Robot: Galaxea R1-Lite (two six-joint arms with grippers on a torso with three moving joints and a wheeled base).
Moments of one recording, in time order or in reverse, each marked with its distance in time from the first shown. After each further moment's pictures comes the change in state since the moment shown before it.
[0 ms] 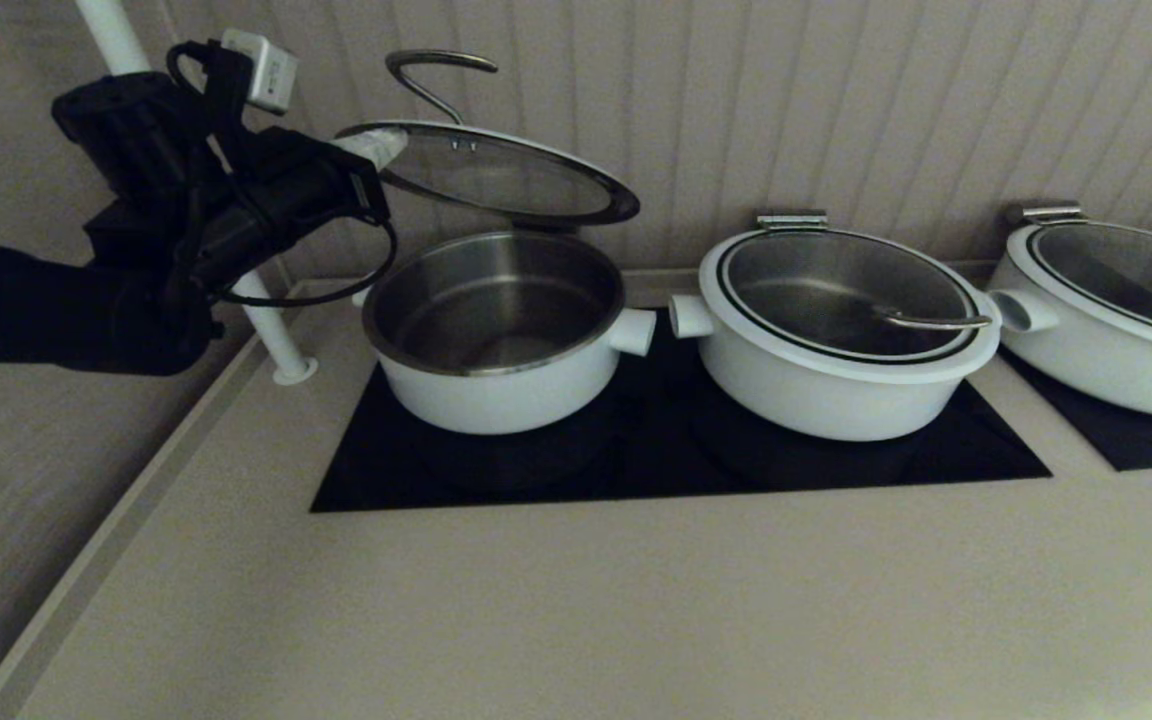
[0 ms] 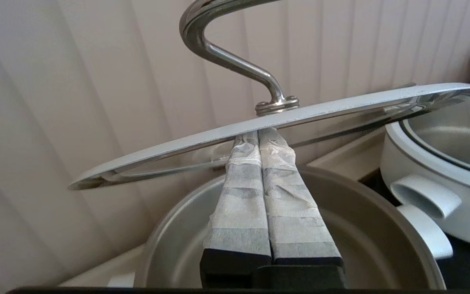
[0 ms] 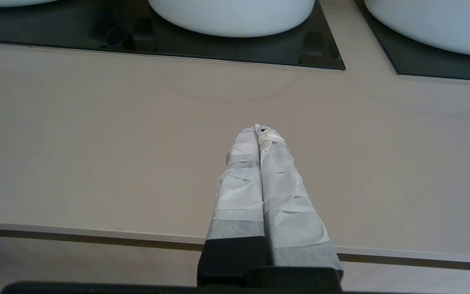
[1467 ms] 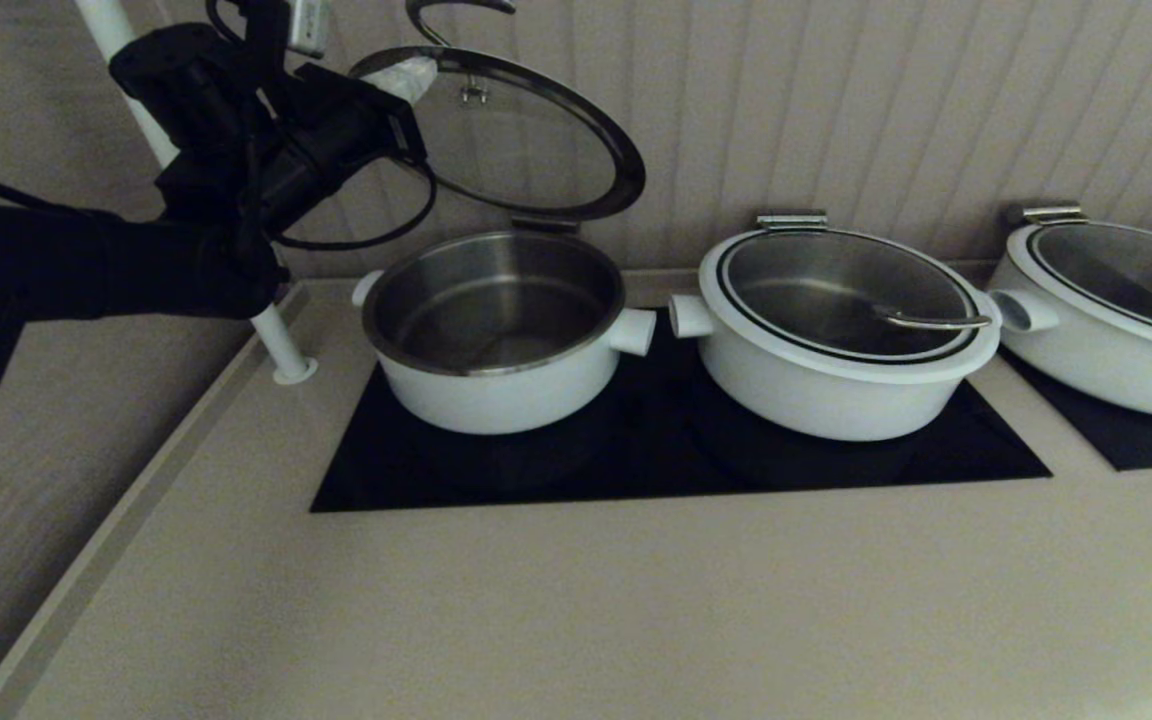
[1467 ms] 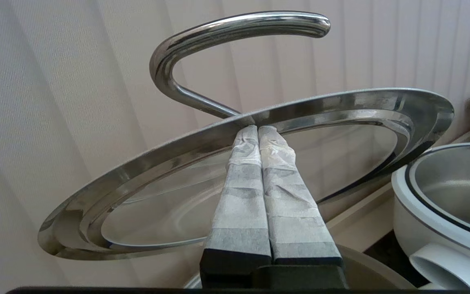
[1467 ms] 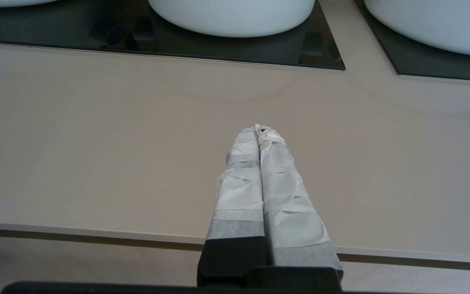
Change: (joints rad) left arm -0.045 0.164 -0.340 0.005 0.003 0.004; right arm 0.000 0.000 0.000 0.000 0.000 0.000
